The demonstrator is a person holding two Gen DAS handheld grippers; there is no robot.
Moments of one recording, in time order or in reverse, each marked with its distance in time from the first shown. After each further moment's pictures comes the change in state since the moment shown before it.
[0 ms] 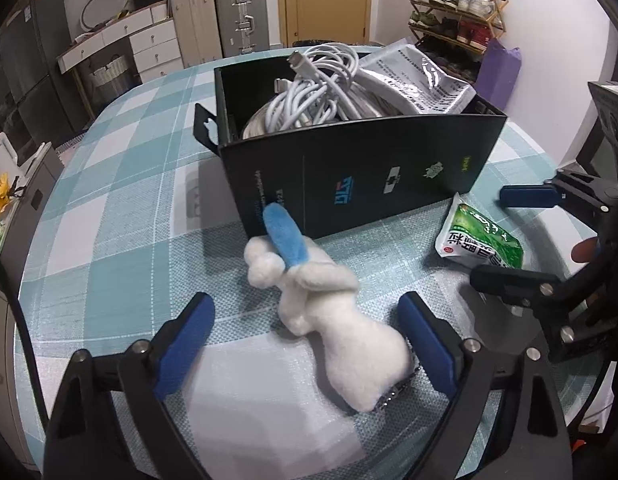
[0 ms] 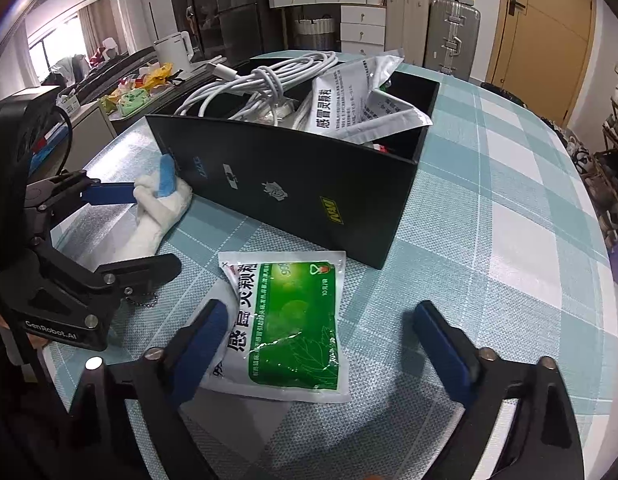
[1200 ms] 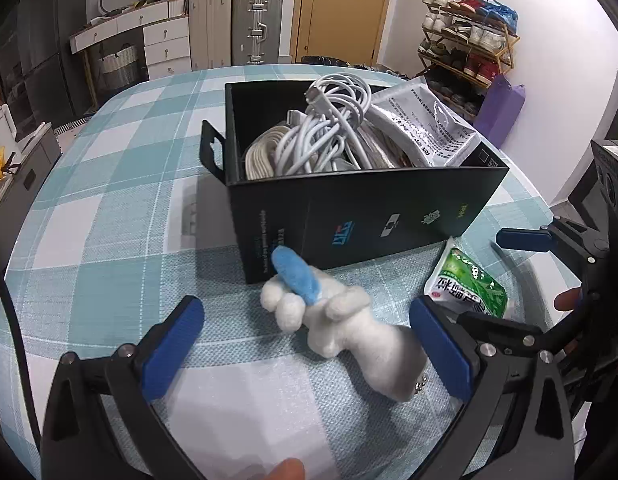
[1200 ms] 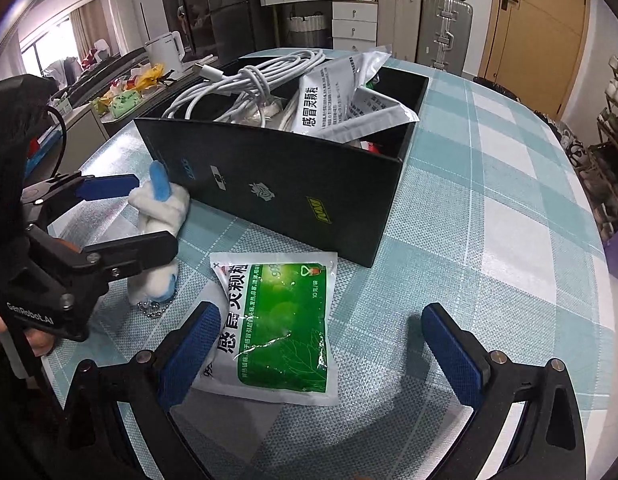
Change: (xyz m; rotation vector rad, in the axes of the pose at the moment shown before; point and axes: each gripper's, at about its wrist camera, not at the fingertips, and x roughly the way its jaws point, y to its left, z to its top) left arm 0.000 0.007 0.011 -0.112 -0.057 -0.046; right arm 0.003 -0.008 0.004 0.025 0.020 -0.026
